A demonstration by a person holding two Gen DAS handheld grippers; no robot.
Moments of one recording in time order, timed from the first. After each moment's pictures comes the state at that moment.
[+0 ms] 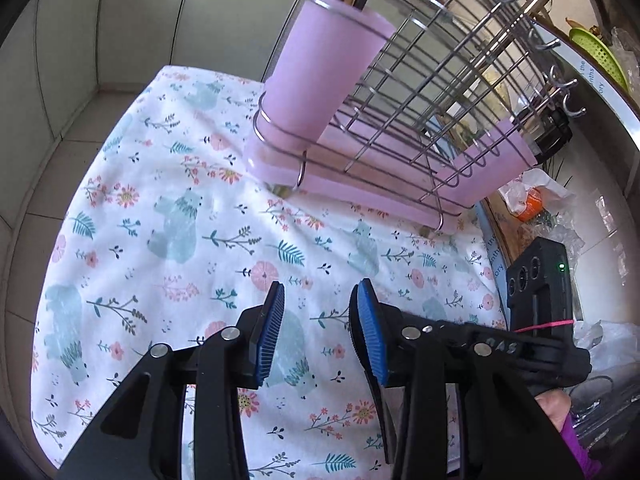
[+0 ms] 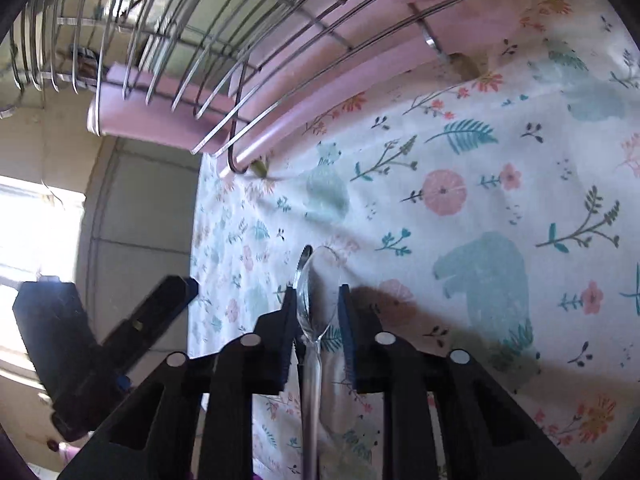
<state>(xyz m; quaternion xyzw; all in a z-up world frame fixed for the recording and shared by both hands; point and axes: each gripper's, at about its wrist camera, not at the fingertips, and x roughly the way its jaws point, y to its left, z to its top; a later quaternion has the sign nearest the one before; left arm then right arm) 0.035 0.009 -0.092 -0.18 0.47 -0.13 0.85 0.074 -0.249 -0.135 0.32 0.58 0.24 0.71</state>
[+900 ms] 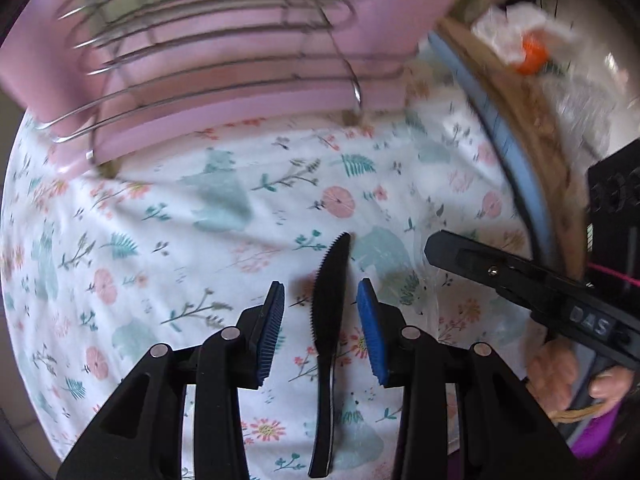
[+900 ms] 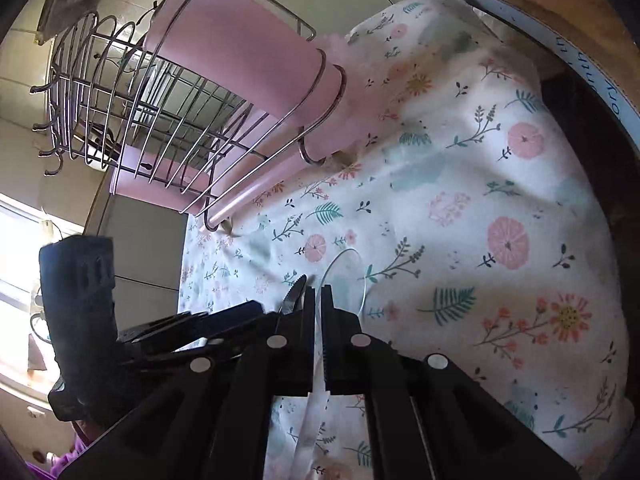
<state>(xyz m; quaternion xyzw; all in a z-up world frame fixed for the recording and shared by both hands) 0.079 -0.156 -0.125 0.03 0.61 -0.19 0.77 0.060 -0.338 -0.115 0.32 0.53 0.19 0.76</state>
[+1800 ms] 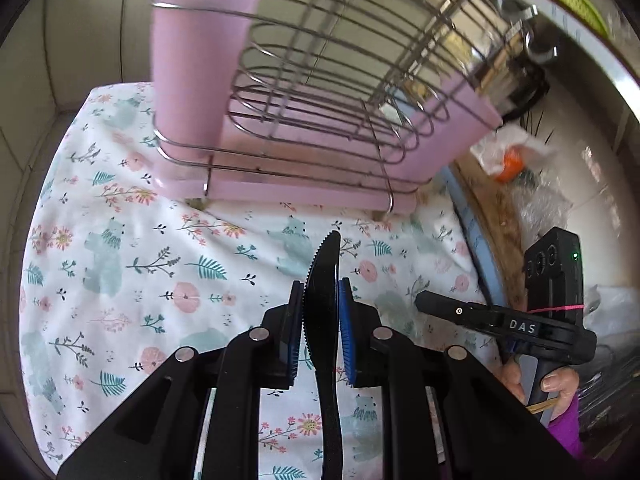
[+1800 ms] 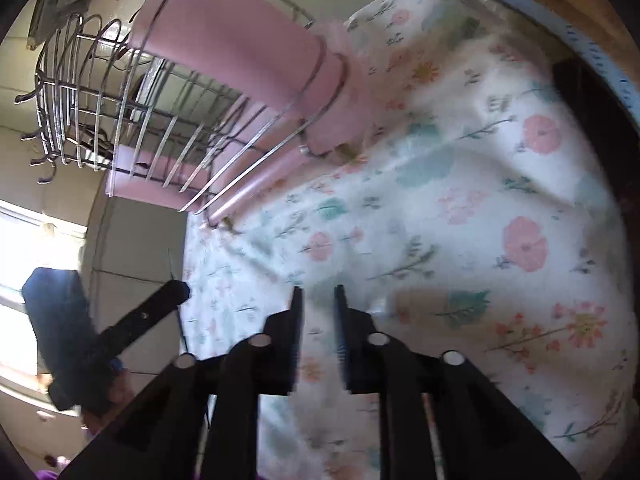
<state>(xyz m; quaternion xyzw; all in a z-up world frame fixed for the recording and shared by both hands) 0.060 -0.059 -0.072 -0.13 0.50 -0.19 0.84 0.067 -0.336 -0.113 0.33 0.55 0.21 0.74</state>
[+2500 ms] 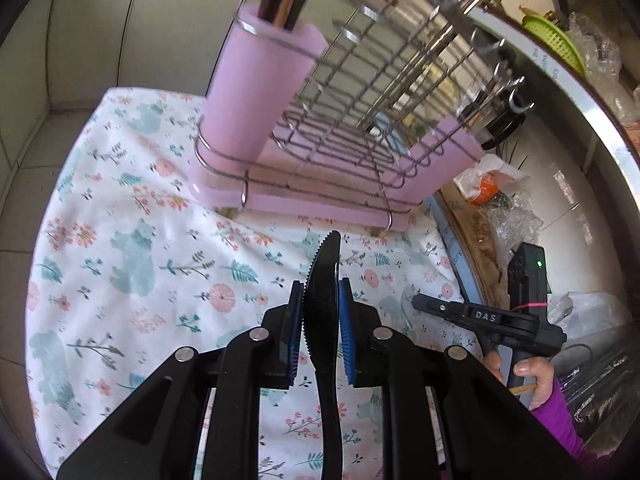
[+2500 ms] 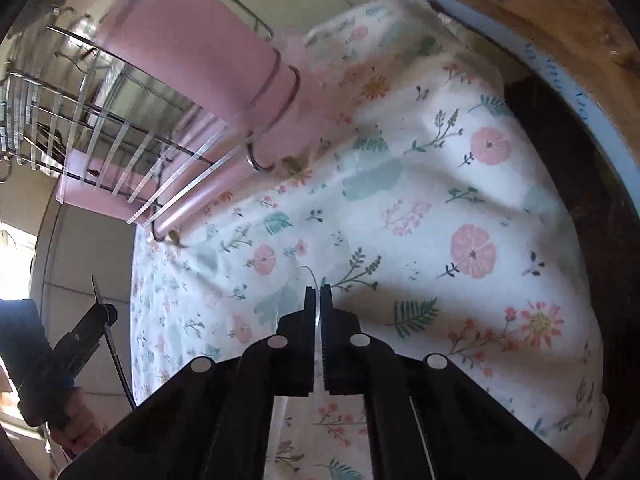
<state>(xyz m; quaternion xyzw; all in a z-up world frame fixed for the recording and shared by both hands) 0.041 0.002 -0.067 -0.17 0.45 -0.23 0.85 0.055 -0.337 -0.114 0.27 0.54 0.10 0.79</state>
